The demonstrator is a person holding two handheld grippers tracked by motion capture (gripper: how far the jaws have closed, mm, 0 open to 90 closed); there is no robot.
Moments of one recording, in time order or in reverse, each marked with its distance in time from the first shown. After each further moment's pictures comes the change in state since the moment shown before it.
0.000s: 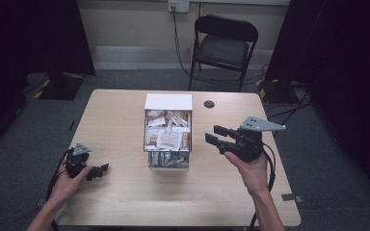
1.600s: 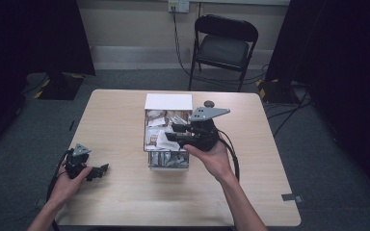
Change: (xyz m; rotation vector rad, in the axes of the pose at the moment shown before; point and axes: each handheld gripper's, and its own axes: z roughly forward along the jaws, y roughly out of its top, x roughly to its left) left arm -0.002 -0.001 -0.001 -0.006 0.010 -0.013; right arm 0.038 0.021 0.094 0.144 0.169 -0.129
